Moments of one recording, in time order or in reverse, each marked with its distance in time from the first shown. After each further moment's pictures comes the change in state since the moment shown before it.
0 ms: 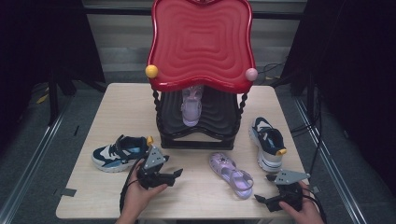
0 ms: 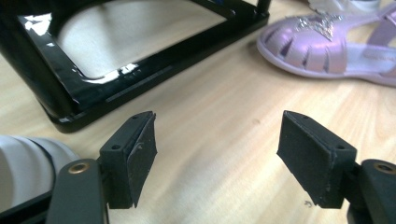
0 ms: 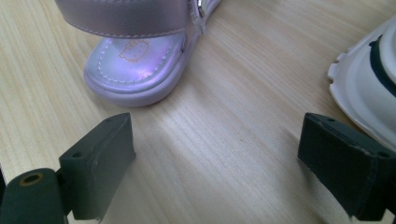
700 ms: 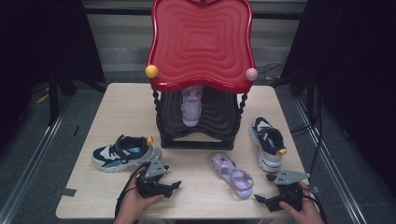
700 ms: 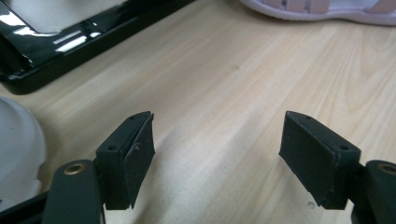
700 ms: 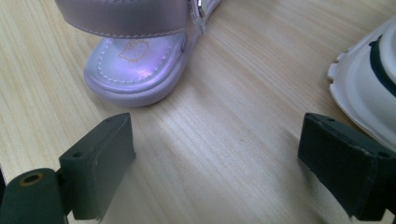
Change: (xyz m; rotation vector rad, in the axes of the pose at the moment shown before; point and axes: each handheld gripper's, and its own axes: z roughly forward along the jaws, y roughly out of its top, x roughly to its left) left arm -0.005 -0.022 0.001 0.074 -0.074 0.044; right arm 0.000 0.000 0.000 0.000 0.000 0.000
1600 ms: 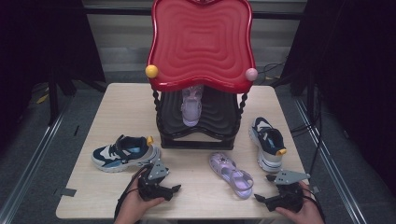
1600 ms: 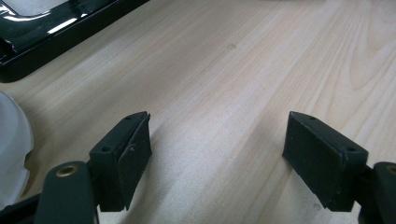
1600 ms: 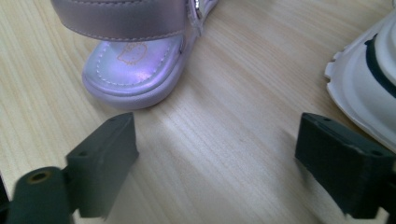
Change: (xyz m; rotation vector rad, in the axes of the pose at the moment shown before) left arm -0.004 -0.001 0.002 0.063 0.008 0.031; right arm 0.002 0.001 -0.001 0.005 -0.016 0.015
